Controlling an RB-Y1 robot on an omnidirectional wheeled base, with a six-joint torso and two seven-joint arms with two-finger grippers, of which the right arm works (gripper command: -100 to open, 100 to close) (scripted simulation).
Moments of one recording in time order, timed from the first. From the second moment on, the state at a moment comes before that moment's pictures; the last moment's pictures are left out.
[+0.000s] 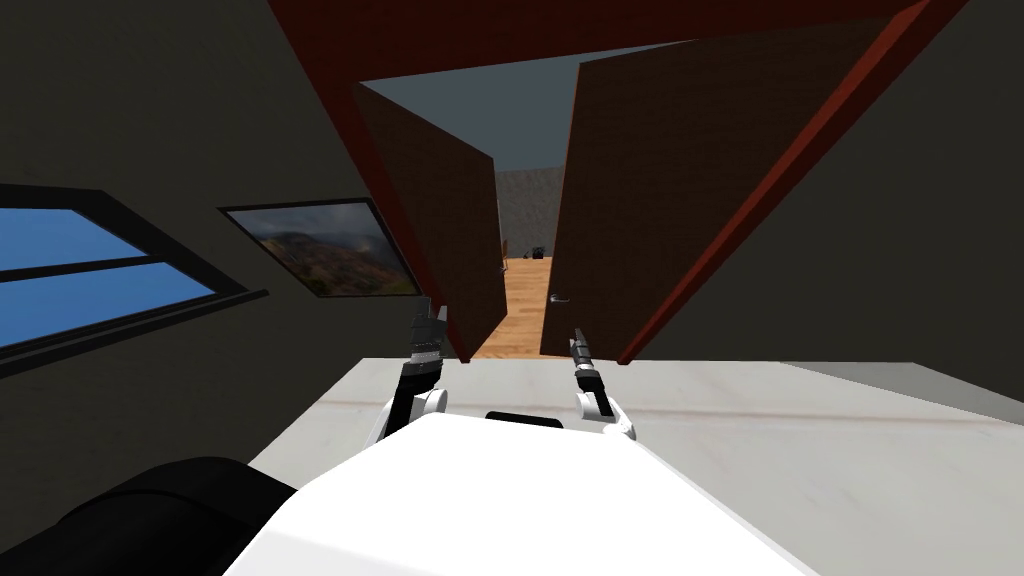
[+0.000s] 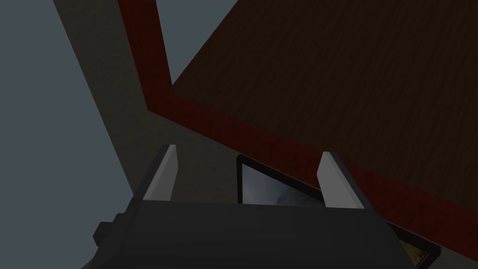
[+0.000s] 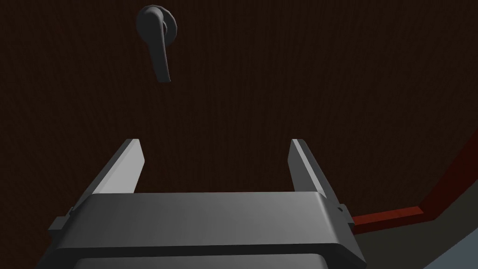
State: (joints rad) arm -0.03 -0.11 0.02 -0.97 -0.09 -0.72 -0.04
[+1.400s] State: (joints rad) arm -0.16 -0.11 0.02 -0.66 -0.10 -0.80 -0.04
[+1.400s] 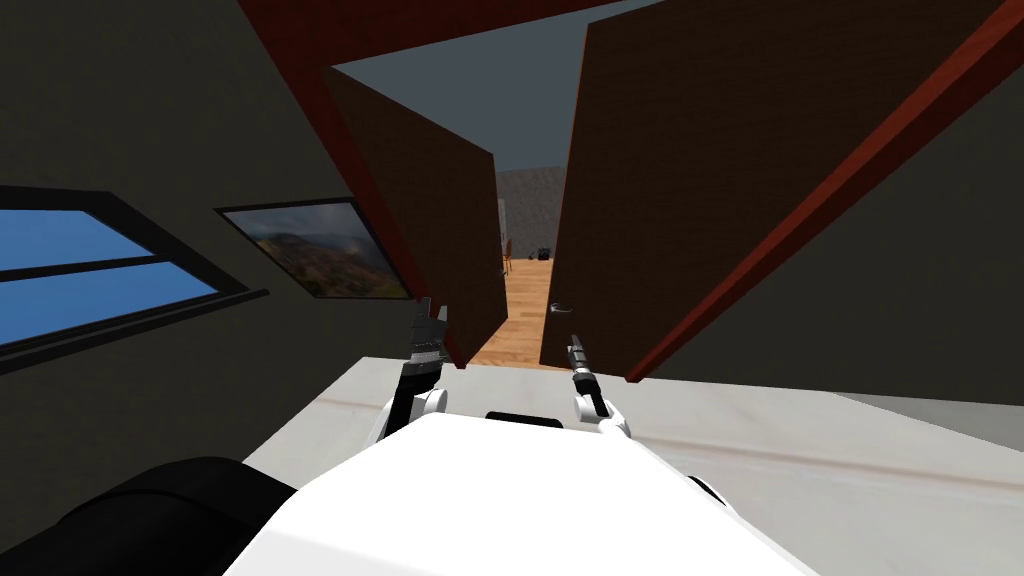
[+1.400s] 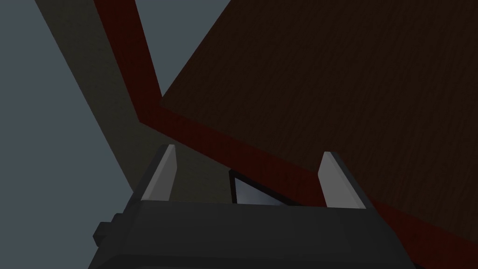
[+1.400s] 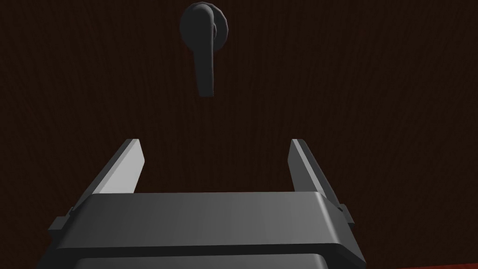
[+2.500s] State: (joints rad) arm -0.19 -0.11 0.01 -0.58 -0.11 -0.81 -0.04
